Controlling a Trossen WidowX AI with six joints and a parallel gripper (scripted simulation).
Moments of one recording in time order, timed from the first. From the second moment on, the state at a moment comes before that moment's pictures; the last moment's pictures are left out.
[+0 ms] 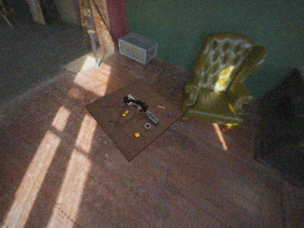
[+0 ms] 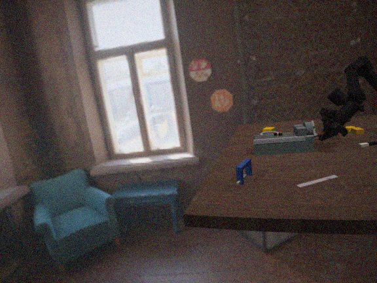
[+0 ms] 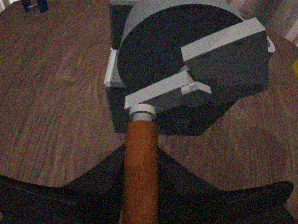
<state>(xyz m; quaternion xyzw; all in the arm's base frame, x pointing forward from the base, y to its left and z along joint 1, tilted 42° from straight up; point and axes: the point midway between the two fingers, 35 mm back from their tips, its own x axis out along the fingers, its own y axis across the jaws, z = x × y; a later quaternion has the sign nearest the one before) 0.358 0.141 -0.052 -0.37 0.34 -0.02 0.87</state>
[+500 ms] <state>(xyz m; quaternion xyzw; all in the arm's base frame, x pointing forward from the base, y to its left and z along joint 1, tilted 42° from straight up) 0.354 0.158 -0.045 -0.37 0.34 -0.02 0.87</state>
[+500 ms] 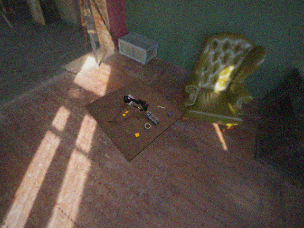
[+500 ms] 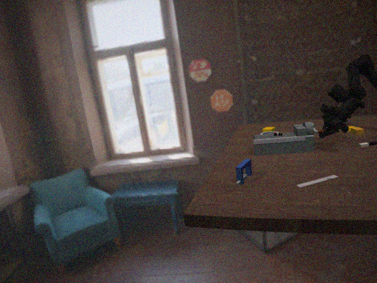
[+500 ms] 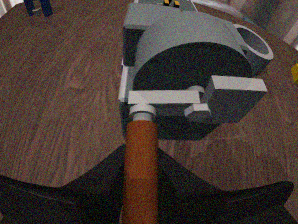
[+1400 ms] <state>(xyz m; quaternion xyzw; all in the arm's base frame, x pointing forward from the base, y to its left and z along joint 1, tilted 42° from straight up) 0.354 0.168 -0.014 -0.37 0.34 -0.02 0.87</state>
